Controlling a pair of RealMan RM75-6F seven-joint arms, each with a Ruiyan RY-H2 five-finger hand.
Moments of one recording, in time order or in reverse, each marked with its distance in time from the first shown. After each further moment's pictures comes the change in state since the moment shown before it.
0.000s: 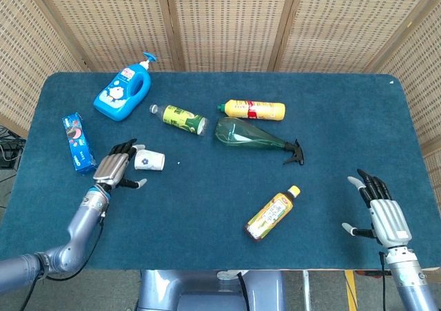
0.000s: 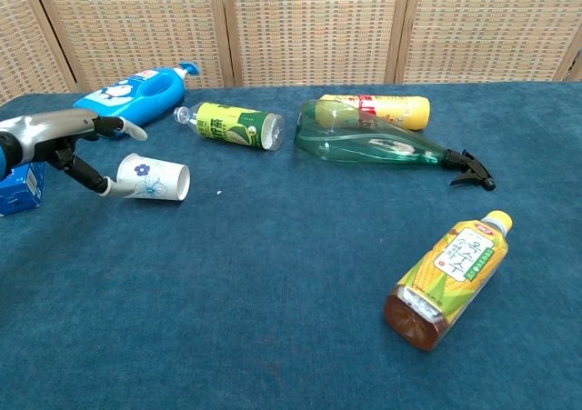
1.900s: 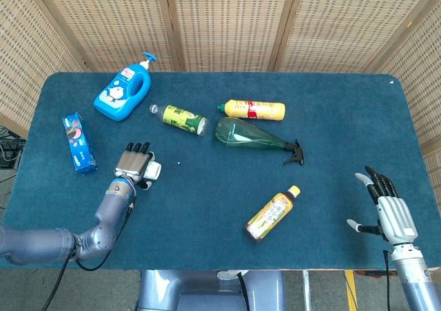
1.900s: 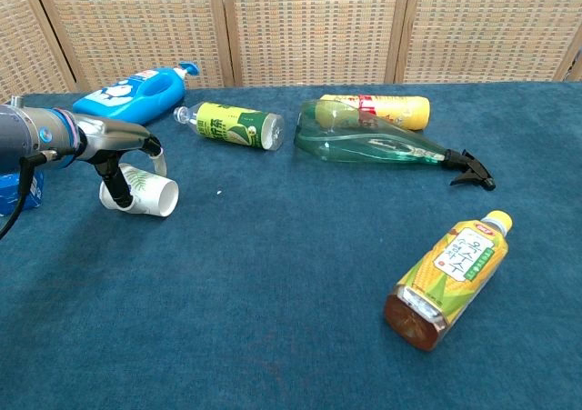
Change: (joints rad) left arm -0.403 -0.016 0.176 -0.051 -0.587 0.073 0.548; right arm 0.002 0.000 0.017 0.037 0.029 -0.010 0.072
